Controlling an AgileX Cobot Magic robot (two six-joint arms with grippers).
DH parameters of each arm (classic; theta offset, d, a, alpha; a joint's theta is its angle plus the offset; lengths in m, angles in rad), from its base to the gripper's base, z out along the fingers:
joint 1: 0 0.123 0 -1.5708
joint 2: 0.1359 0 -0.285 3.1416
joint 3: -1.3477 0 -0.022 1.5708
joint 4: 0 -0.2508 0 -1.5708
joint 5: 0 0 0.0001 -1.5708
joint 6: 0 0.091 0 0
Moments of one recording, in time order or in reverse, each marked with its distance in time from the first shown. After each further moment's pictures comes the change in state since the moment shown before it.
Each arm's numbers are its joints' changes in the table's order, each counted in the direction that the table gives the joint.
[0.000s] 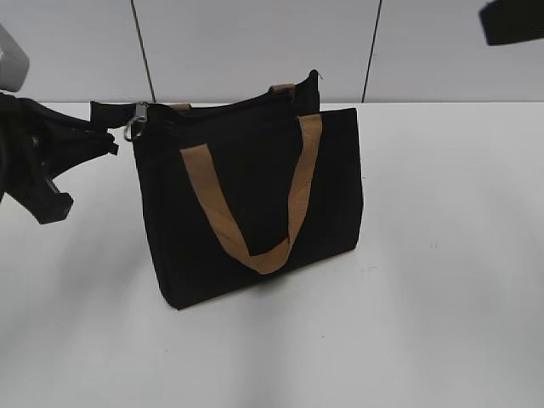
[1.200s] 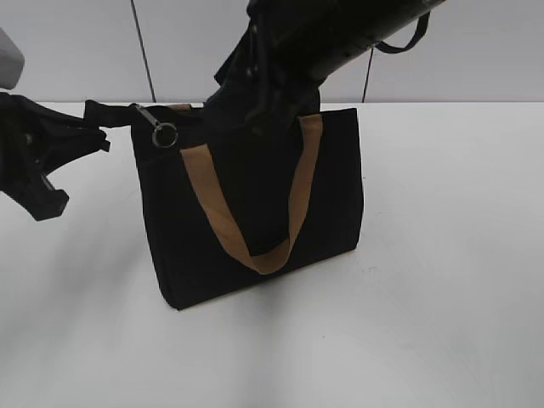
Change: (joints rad) left arm 0.000 -0.014 0.000 0.000 0.030 0.000; right arm 0.417 0.554 0.194 -0.047 0.303 -0.424
